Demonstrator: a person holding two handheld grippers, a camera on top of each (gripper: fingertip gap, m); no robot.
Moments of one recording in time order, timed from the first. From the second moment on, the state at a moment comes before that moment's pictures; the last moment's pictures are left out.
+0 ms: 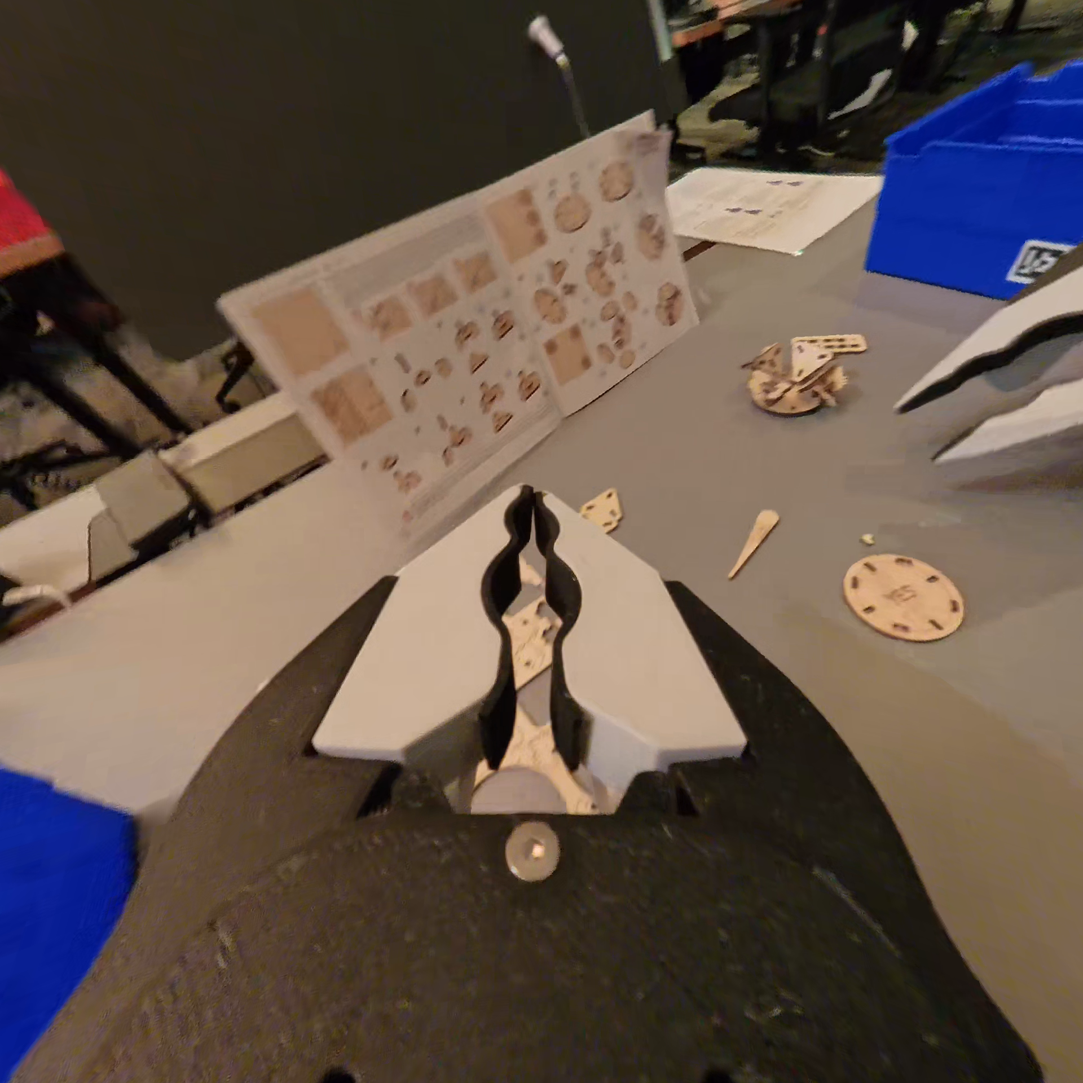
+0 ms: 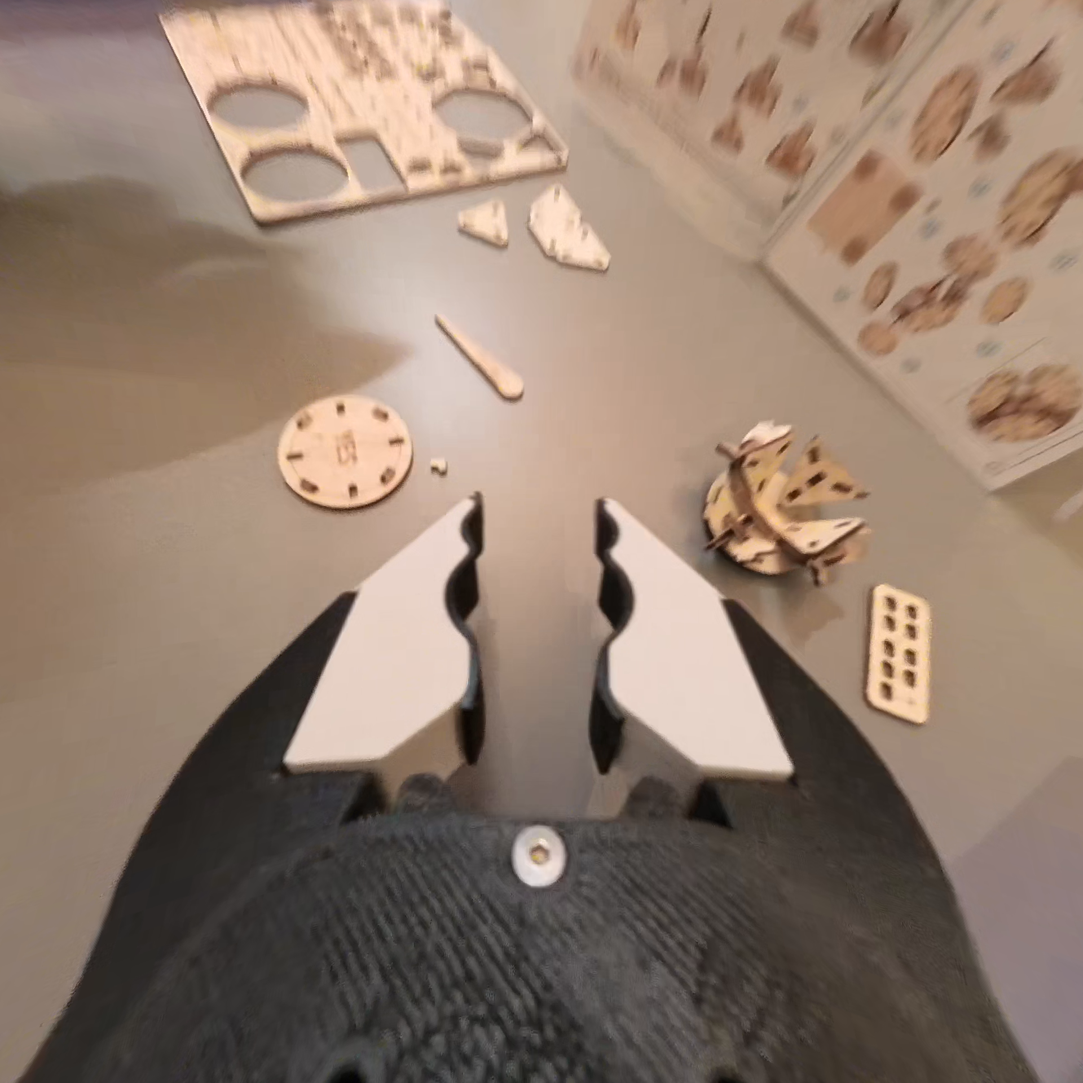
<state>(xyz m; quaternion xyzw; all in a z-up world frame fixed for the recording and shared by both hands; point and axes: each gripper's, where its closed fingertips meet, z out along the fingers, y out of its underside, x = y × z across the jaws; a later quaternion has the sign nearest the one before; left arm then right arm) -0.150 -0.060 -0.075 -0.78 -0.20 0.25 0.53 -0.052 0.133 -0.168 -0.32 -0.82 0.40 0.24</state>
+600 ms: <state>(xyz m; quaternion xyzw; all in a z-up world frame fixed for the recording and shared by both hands) -0.171 -0.150 -0.170 -0.81 -0.31 0.23 0.45 -0.076 0.158 -0.189 -0.36 -0.81 0.37 0.29</state>
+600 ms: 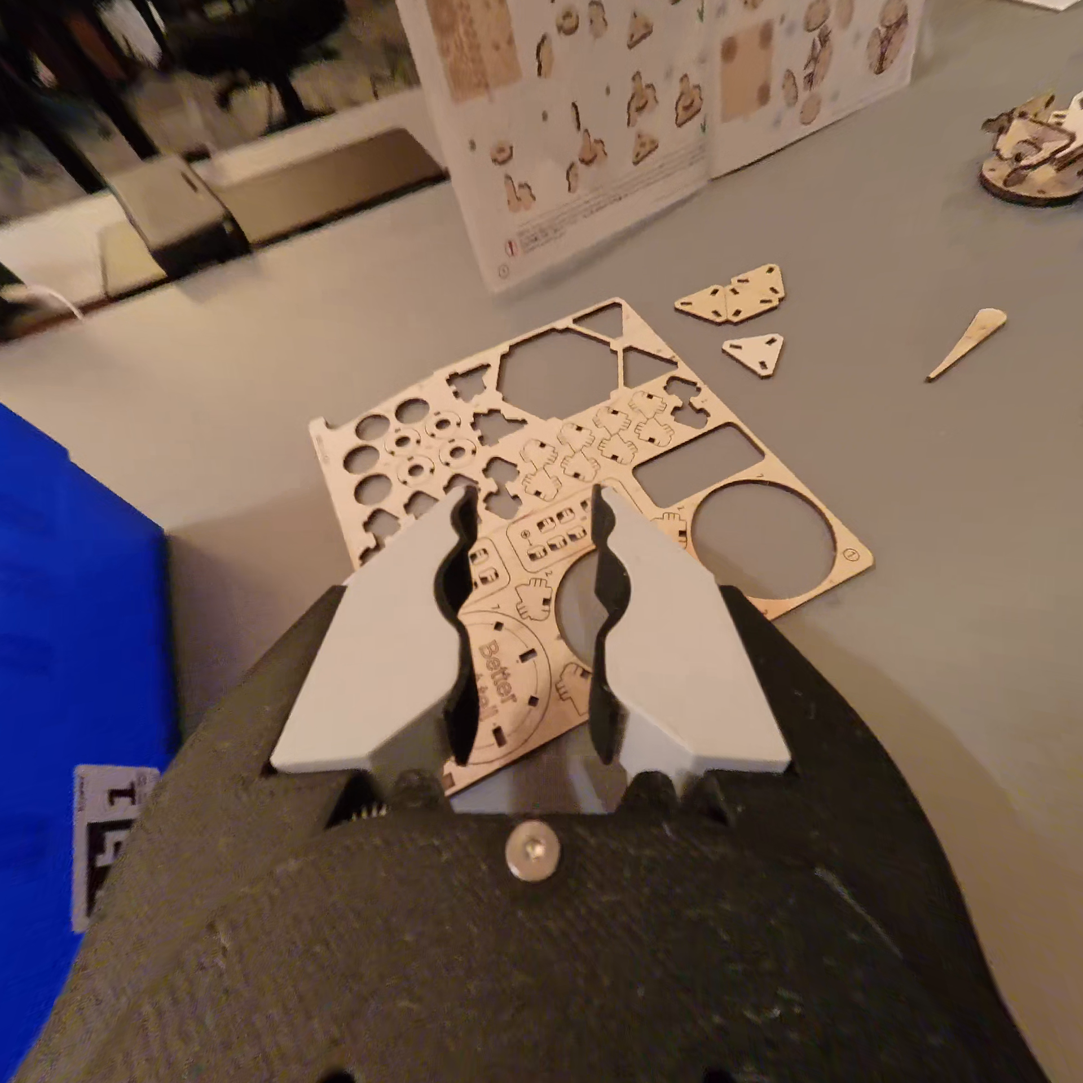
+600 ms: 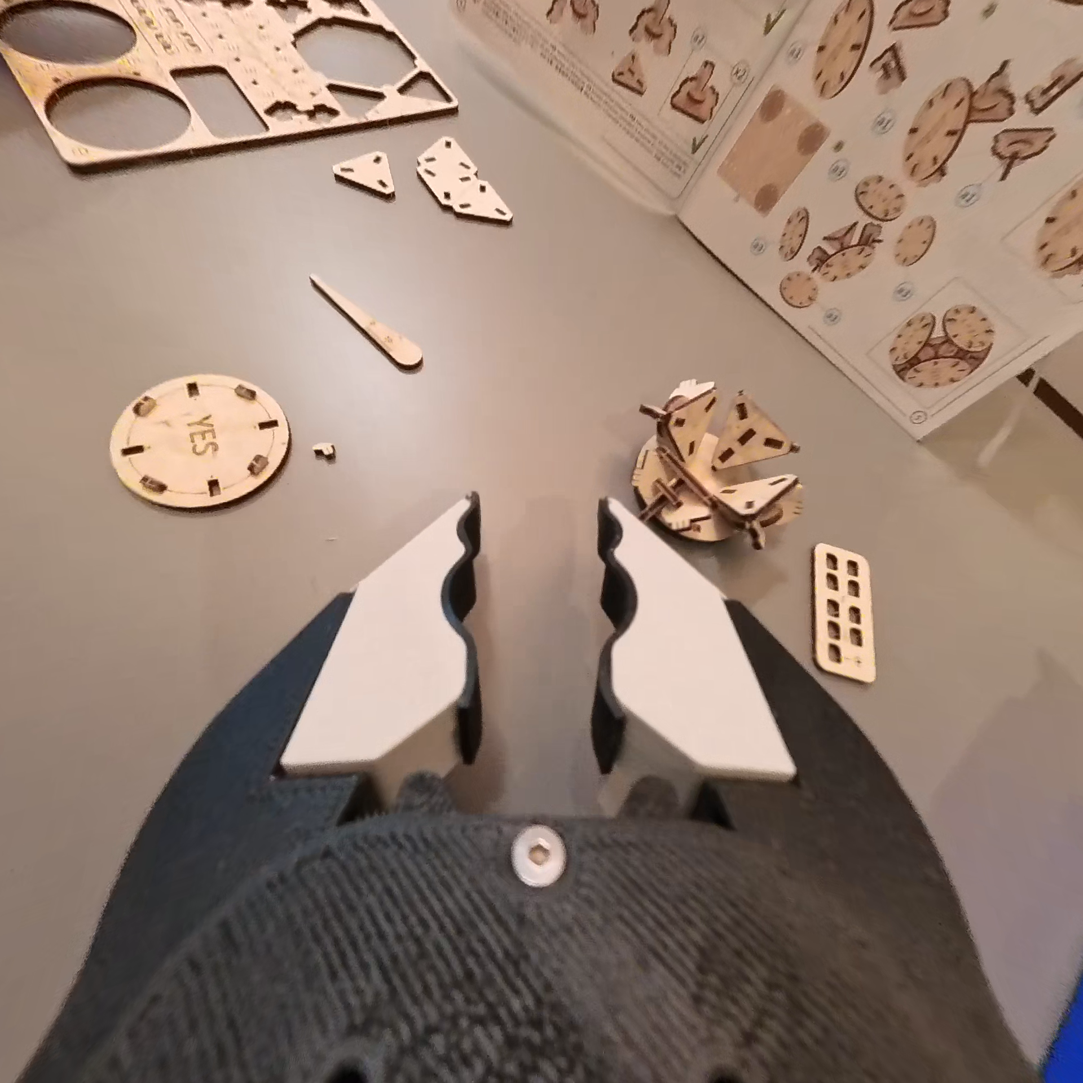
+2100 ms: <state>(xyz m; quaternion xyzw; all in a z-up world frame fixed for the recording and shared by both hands) -0.170 -0.189 -0.214 -0.82 -0.43 0.19 0.33 -0.079 0.170 -0.189 -0.37 -0.80 0.36 0.31</state>
